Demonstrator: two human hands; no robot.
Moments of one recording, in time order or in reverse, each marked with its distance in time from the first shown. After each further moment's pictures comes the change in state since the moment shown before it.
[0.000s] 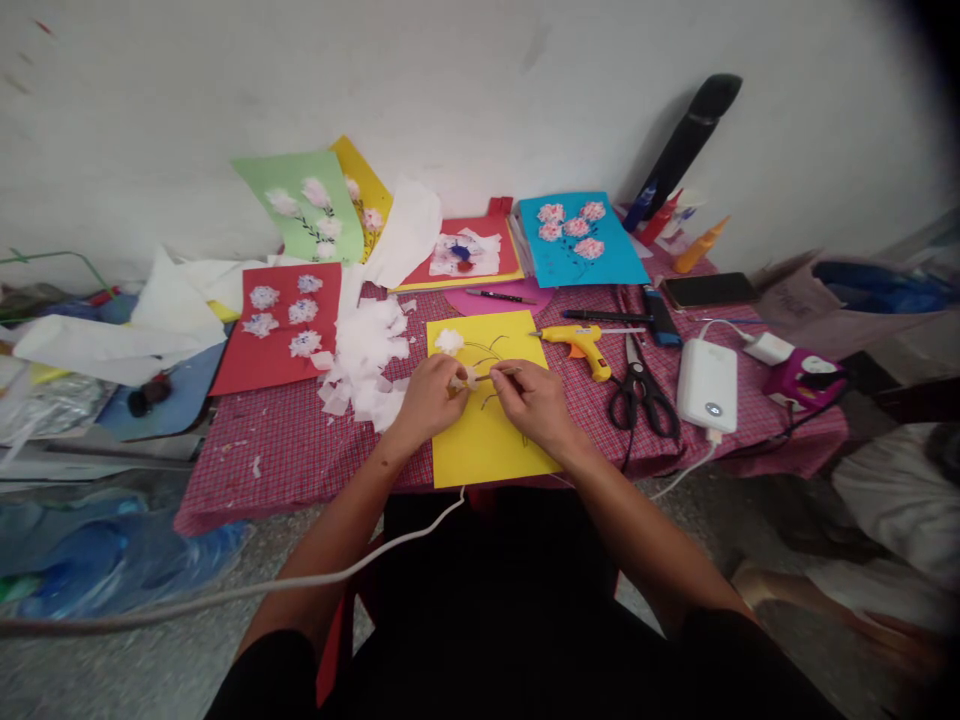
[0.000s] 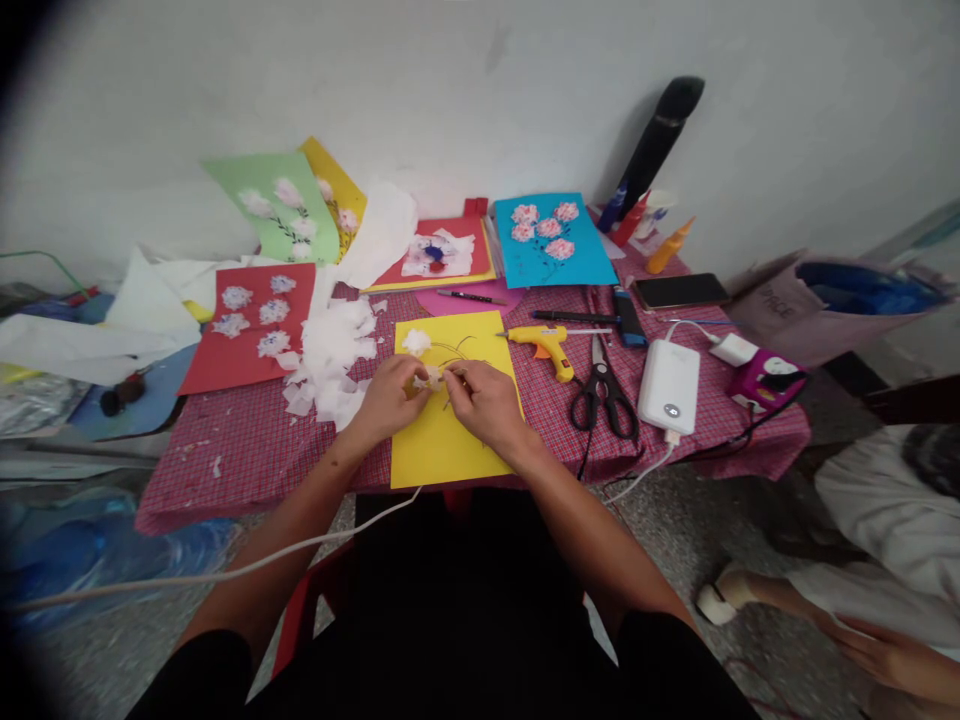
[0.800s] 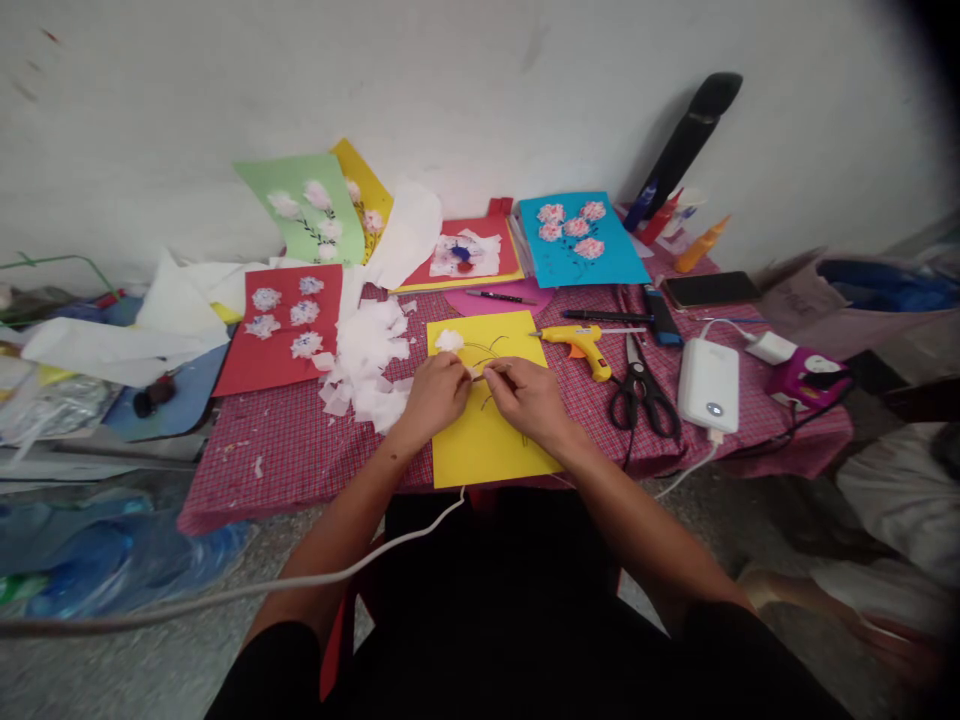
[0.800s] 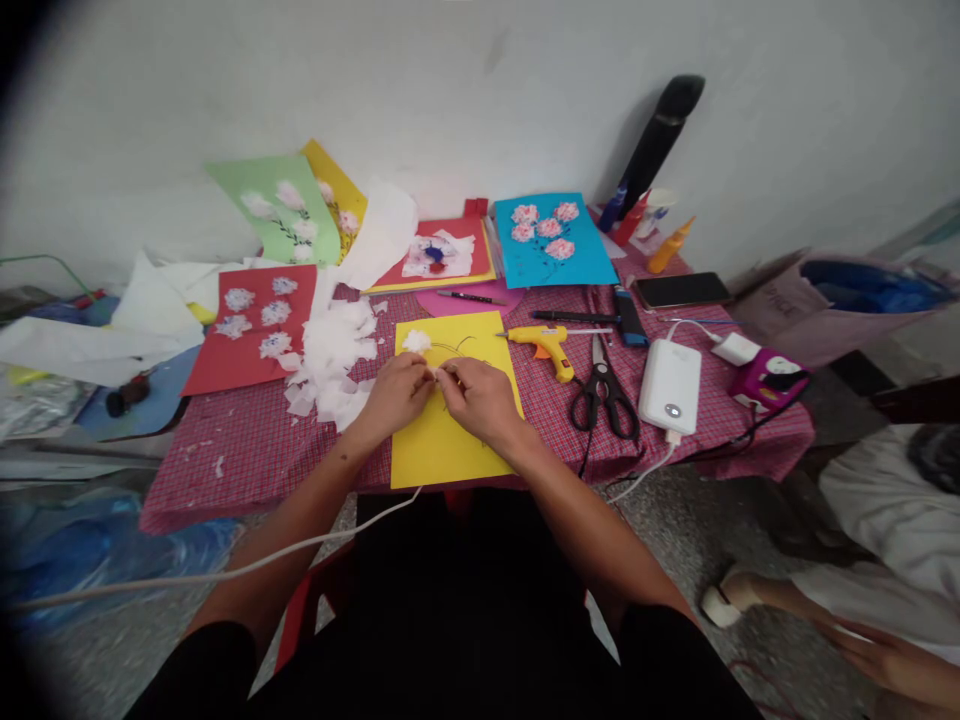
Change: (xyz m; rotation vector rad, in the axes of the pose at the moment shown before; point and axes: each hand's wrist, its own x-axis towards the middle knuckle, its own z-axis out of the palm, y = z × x) left_hand 0.009 0.003 0.005 0.142 -0.059 0.048; right_hand 0.007 -0.001 0.003 -0.049 -0.072 0.002
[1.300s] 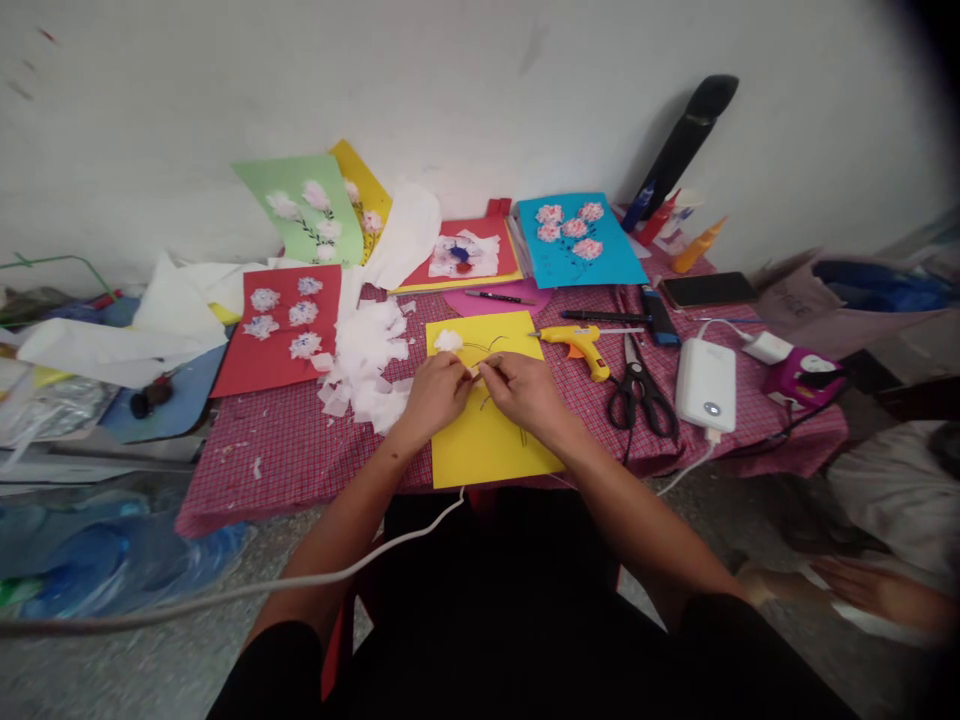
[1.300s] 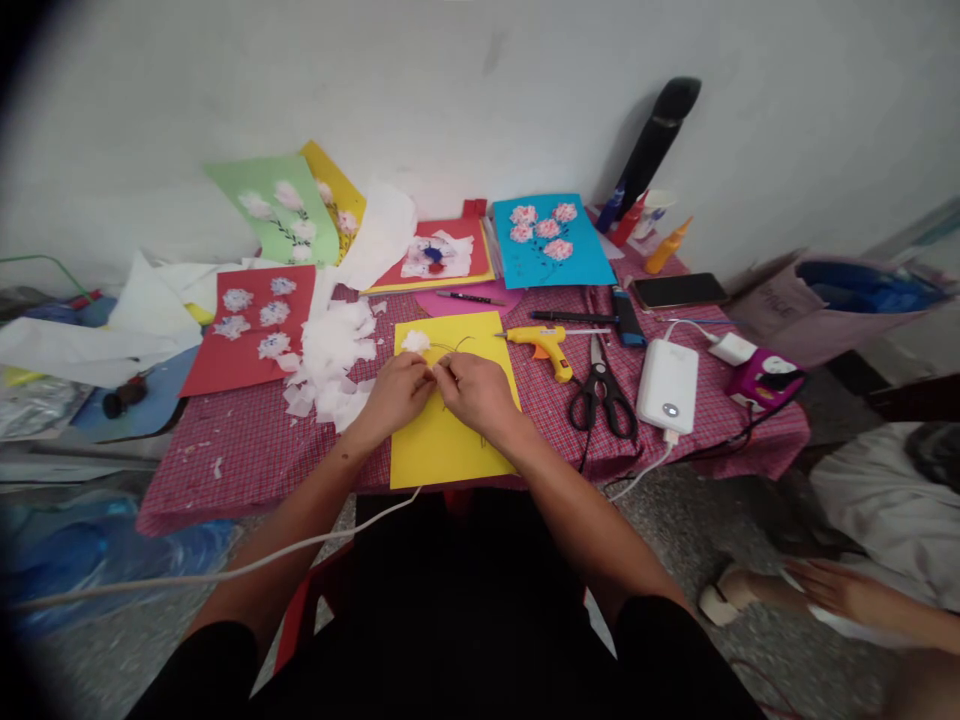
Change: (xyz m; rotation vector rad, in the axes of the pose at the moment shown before) left_hand 0.002 -0.001 0.002 -0.006 -0.005 -0.011; right_hand 0.012 0.000 0.001 -0.078 -0.119 0.048
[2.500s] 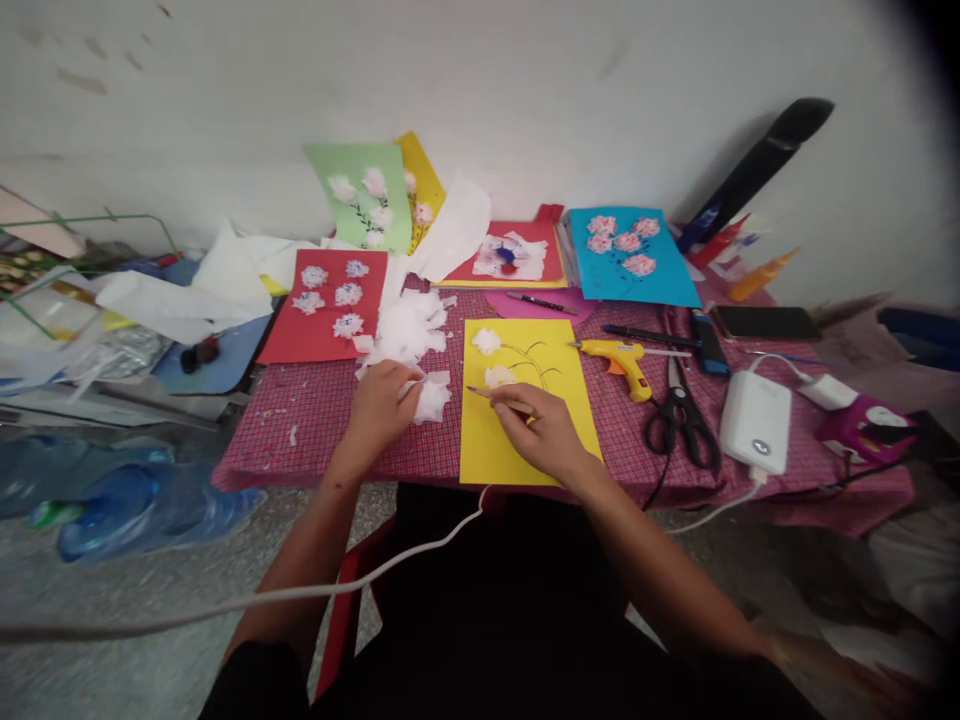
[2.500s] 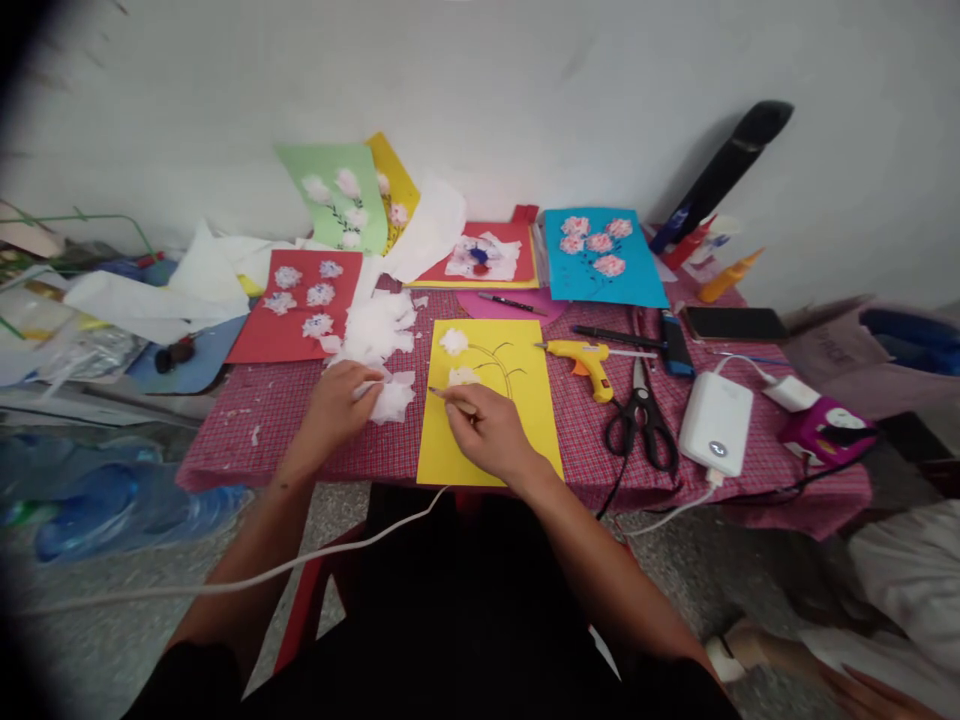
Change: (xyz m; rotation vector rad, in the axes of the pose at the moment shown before) left_hand -0.090 -0.061 -0.071 0.072 0.148 -0.189; right_hand -0.030 -0.041 0.007 0.365 -0.066 -0.002
